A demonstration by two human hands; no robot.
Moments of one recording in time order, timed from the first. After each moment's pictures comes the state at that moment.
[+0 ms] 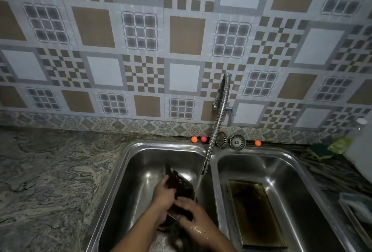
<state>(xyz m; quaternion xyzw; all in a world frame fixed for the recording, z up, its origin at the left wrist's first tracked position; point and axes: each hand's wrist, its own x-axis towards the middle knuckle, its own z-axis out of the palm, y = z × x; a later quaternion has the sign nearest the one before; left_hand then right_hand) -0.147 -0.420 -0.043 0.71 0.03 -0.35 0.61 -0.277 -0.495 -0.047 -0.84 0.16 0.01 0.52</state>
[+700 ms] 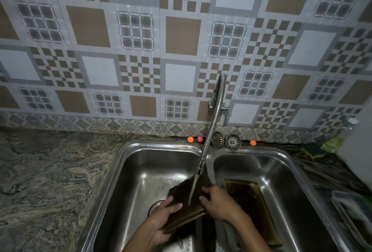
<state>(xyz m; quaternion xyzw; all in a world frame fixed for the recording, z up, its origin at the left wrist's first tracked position) -0.178 -0.388 -0.051 0.49 0.15 -0.56 0.66 -0.282 -0.561 -0.009 -0.89 0.29 0.08 0.34</state>
